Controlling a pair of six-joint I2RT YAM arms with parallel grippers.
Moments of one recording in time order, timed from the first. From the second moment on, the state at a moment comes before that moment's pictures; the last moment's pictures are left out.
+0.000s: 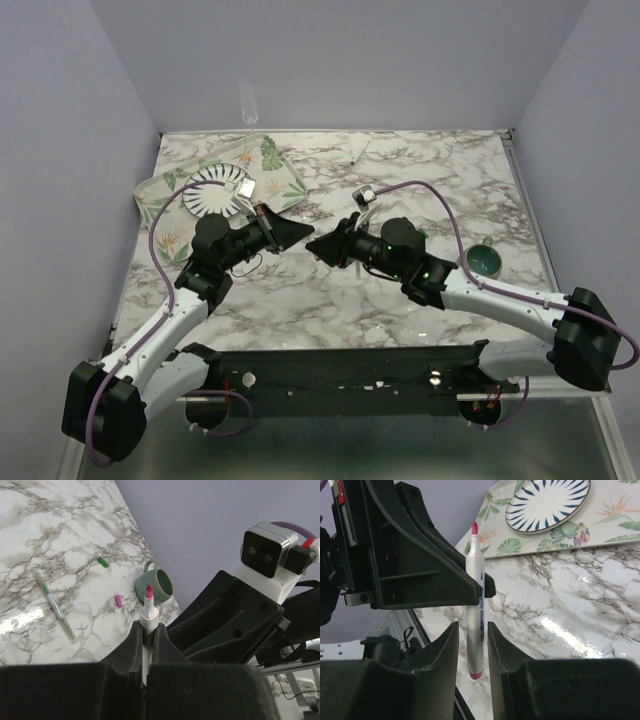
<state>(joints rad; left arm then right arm) -0.41 0.95 0.58 0.36 0.52 -0.94 0.94 1.28 0.81 0.37 -0.06 0.54</state>
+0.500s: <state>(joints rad) -0.41 0.96 0.77 0.13 0.78 -0.62 0.94 1.11 0.88 0.23 -0.04 0.58</state>
